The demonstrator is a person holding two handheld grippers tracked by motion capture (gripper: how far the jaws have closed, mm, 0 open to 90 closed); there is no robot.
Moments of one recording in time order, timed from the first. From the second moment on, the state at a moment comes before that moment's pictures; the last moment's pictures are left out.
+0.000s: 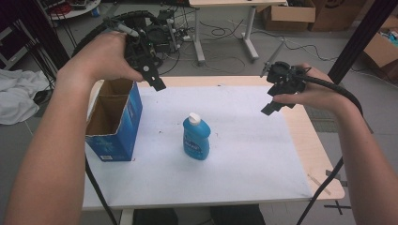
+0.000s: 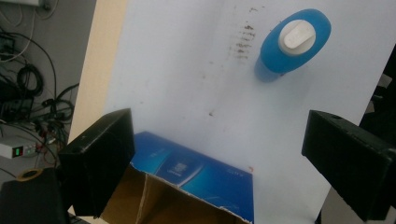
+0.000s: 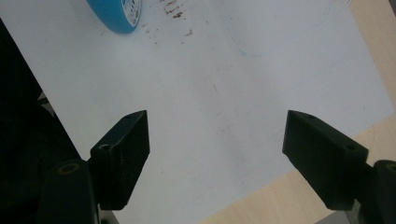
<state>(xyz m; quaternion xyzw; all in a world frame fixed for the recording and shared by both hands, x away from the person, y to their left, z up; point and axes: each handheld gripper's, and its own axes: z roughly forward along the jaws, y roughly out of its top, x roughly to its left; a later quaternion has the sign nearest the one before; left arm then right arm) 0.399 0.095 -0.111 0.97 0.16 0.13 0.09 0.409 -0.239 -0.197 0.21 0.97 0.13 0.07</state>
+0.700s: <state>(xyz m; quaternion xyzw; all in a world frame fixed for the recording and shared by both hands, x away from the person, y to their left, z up) 0.396 0.091 -0.111 0.97 0.16 0.13 0.08 0.398 -0.256 -0.199 0.22 0.95 0.22 0.08</state>
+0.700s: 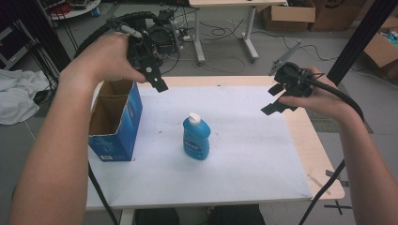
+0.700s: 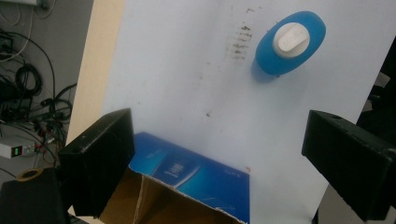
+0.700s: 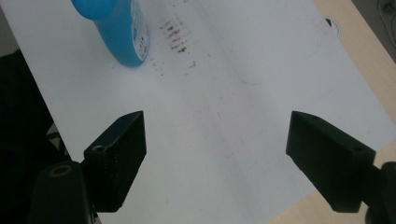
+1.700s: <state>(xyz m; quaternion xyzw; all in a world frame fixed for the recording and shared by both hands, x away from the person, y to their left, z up) 0.385 0.091 -0.114 0.98 0.16 0.12 0.08 0.371 -0.186 -0.245 0.21 0.93 0.30 0.09</state>
